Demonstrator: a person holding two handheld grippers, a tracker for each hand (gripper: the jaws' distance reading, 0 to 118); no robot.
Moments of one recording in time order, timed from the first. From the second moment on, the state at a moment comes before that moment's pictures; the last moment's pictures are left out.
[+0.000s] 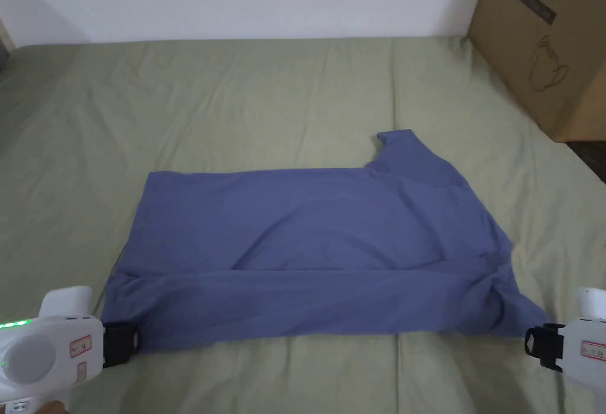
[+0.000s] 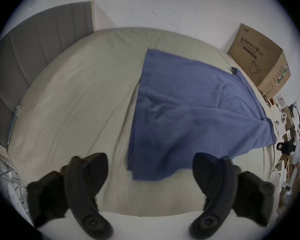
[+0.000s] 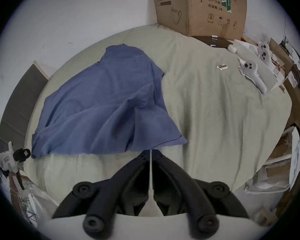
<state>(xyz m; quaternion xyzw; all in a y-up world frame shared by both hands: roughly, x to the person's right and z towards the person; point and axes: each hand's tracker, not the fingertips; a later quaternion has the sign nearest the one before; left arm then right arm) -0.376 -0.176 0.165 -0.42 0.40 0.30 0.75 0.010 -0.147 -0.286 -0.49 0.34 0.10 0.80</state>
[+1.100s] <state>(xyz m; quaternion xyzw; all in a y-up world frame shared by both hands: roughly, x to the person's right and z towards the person) -0.315 -0.116 0.197 -0.41 0.37 0.27 0.79 0.040 -0.130 -0.291 -0.48 0.35 0.13 0.80</state>
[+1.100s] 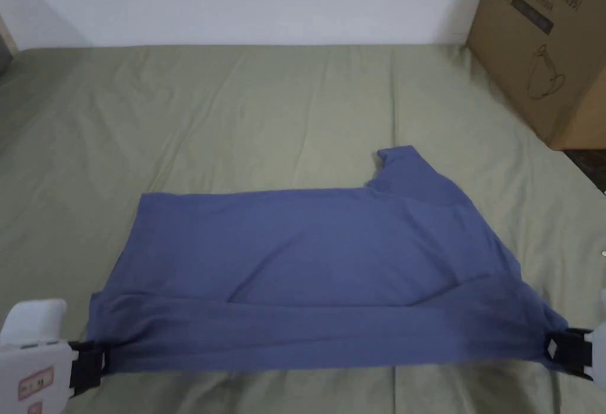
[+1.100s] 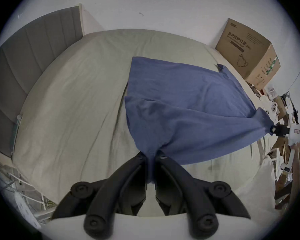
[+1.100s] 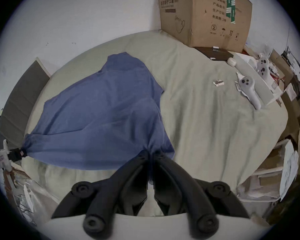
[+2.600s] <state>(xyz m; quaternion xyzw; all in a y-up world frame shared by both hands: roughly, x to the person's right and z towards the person) -0.373 -0.124 0.098 -0.38 0.37 0.26 0.81 -0.185 -0.132 -0.438 -0.46 0.38 0.19 0.78</state>
